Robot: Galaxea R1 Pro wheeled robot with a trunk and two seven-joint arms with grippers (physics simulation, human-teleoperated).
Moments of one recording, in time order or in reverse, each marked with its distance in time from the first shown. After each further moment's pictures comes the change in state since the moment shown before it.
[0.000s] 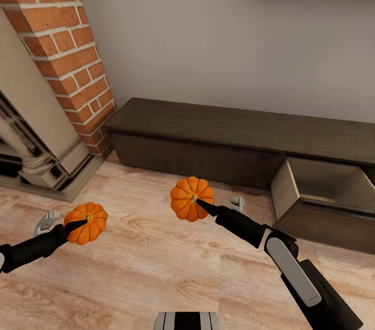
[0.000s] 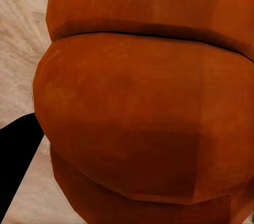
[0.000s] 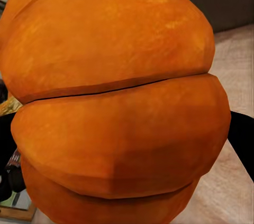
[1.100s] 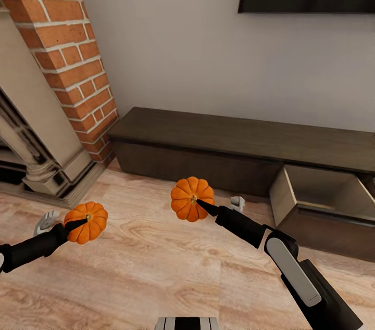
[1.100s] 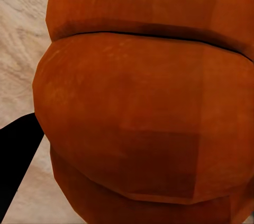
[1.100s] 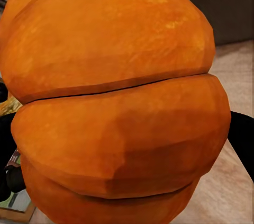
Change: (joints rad) left arm 0.000 0.001 0.000 0.000 0.017 -0.001 0.000; right arm 0.000 0.000 0.000 0.005 0.000 -0.002 0.000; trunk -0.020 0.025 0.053
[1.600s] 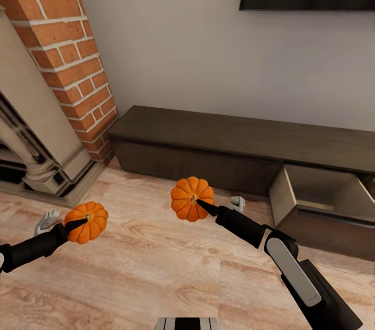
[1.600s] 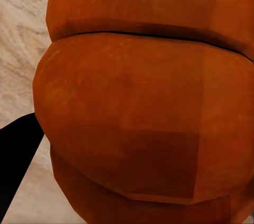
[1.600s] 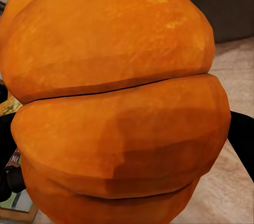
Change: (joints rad) left arm 0.000 -0.001 0.000 0.000 0.003 0.001 0.000; right arm 0.000 0.000 0.000 0.000 -0.002 0.000 0.000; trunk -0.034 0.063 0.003
